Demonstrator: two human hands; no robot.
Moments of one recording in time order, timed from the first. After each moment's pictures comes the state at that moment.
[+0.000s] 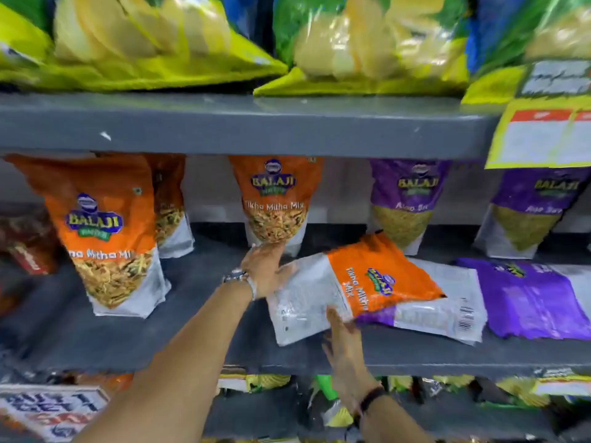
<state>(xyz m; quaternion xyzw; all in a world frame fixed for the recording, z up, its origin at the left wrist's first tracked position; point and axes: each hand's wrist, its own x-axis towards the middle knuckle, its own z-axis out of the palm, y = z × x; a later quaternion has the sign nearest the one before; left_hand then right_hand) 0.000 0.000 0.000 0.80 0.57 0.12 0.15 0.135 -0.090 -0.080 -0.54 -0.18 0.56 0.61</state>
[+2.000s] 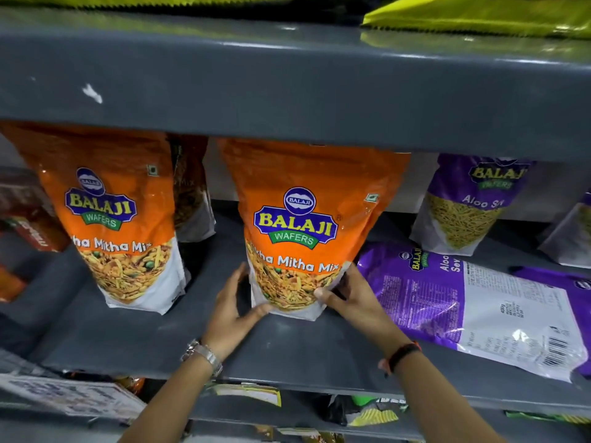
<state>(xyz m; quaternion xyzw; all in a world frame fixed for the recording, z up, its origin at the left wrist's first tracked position) -0.092 -0.023 -0.093 0.60 0.57 0.44 0.34 0.121 -0.004 -0.062 -0.45 -0.61 0.52 0.41</state>
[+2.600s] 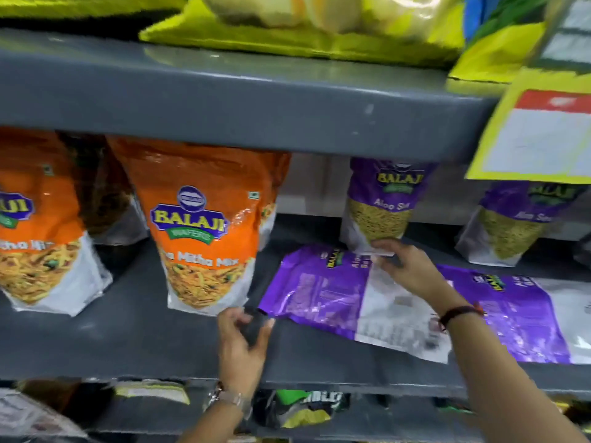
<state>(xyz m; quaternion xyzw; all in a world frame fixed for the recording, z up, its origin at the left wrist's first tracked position) 0.069 -0.071 -0.101 0.48 0.60 0.58 0.27 0.324 0.011 -0.003 -0.61 -0.71 0.22 0.28</state>
